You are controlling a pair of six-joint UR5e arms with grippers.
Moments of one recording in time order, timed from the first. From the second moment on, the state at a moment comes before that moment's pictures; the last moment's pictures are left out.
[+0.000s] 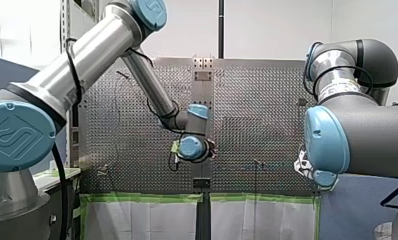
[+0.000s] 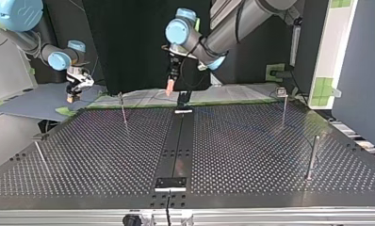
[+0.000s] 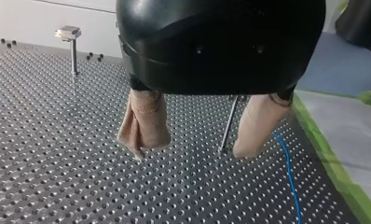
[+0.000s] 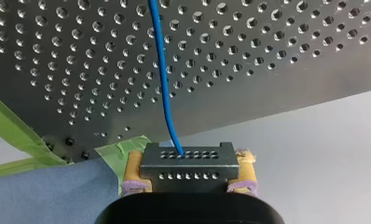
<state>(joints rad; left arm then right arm) -0.71 -2.25 -1.74 -2.45 -1.96 -1.65 1.55 -0.55 1.53 -0.89 1.50 1.89</state>
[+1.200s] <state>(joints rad) -0.48 -1.87 -2.13 -2.39 -1.84 -1.92 1.55 -0.54 1.53 -0.89 1.50 1.90</state>
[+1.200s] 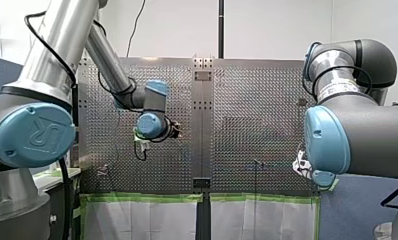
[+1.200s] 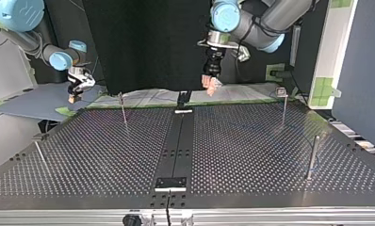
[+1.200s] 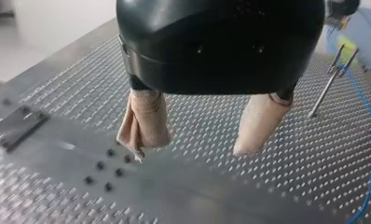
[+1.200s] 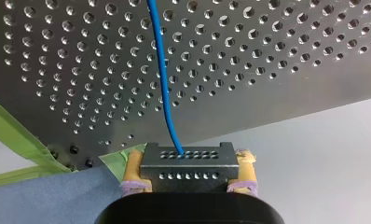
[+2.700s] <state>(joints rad) -0.06 -1.54 -2.29 -2.26 -1.86 -2.36 1.56 -0.54 1.53 -0.89 1.50 1.91</state>
